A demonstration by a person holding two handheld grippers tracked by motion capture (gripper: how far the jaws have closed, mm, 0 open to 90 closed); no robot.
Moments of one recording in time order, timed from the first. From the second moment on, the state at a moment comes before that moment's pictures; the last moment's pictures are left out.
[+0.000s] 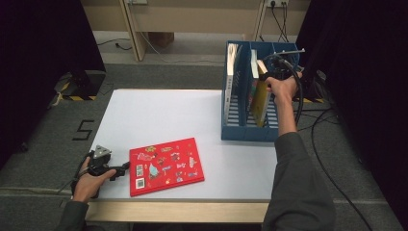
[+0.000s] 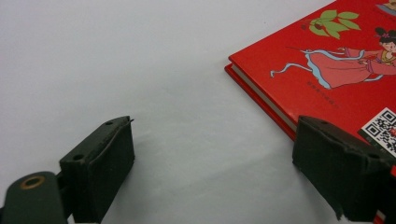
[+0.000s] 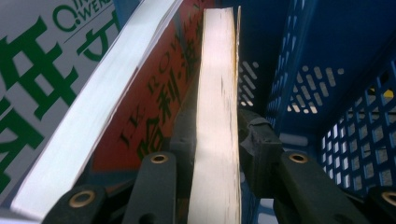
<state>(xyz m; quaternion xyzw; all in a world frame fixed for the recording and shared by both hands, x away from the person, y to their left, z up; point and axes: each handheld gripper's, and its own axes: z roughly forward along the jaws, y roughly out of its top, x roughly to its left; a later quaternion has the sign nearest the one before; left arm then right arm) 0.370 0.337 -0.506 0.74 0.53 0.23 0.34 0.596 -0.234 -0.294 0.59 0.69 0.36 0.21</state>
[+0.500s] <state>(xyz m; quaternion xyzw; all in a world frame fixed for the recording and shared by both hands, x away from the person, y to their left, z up) 0.370 0.337 -0.506 0.74 0.53 0.23 0.34 0.569 -0.240 -0.290 0.56 0.70 0.40 0.18</state>
